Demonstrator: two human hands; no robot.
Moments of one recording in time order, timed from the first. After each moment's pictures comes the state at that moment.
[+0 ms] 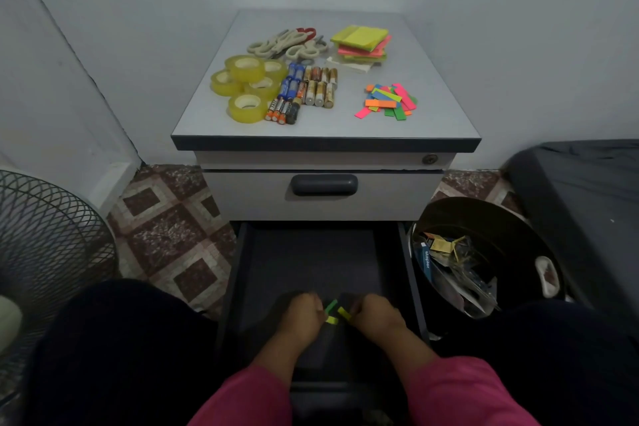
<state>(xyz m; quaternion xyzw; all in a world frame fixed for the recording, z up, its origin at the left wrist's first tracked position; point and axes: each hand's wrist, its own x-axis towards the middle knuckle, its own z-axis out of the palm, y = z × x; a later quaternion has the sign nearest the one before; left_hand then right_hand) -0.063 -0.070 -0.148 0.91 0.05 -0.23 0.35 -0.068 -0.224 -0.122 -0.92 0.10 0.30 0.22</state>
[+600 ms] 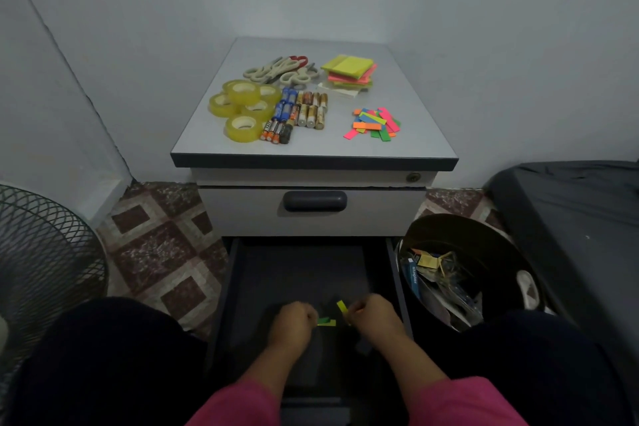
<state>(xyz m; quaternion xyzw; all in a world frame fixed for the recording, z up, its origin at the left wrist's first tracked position) -0.057 -0.069 -0.139 0.92 0.03 -0.22 0.34 -0.070 -0.229 -0.091 -0.90 0.19 0.22 0.33</state>
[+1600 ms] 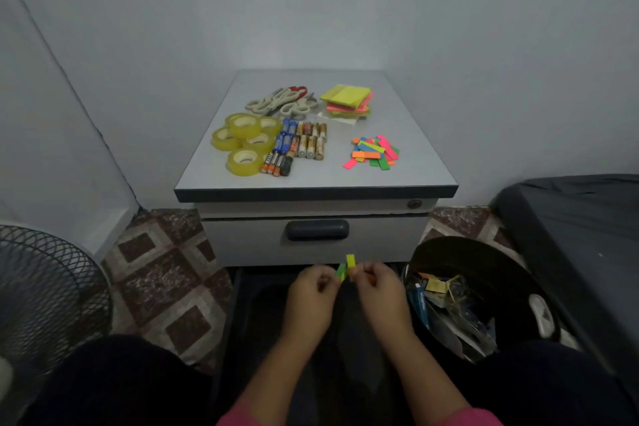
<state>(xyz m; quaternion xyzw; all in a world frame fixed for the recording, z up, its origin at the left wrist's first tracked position) -0.028 -0.096 -0.043 0.83 0.01 0.05 0.56 -0.043 -0.214 -0.019 -0.84 0.13 -0.05 0.53</state>
